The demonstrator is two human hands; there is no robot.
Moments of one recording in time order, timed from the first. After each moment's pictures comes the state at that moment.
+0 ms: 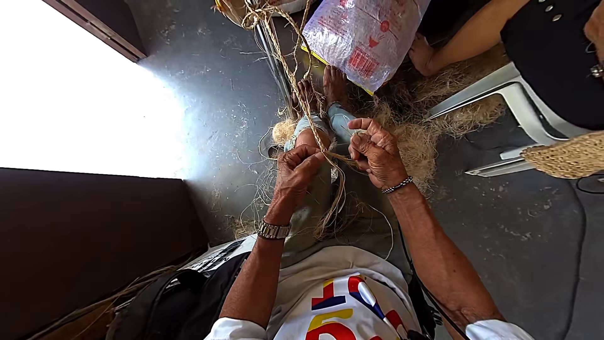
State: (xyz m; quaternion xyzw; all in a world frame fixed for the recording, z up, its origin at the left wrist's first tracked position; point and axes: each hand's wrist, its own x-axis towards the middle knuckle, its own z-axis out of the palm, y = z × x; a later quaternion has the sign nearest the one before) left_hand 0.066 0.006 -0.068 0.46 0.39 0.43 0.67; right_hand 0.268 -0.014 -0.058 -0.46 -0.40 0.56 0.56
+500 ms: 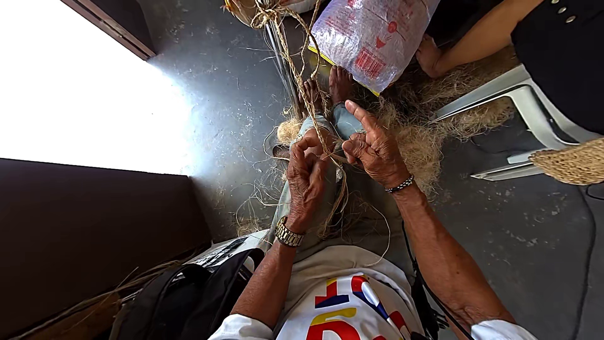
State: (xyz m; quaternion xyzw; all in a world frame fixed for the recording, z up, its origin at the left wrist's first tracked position) left_hand 0.079 -0.015 -0.080 0.58 0.43 0.50 0.48; right_hand 0.260 -0.007 -0.042 -0.43 -0.58 0.48 0.50
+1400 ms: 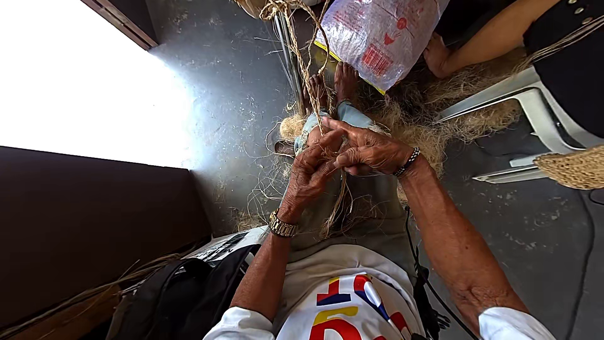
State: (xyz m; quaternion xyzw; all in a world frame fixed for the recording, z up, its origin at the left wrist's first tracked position) left_hand 0.060 0.003 -0.076 0.61 0.30 0.45 0.58; right_hand 0.263 0.031 -0.029 -0.33 -0.51 0.75 0.25
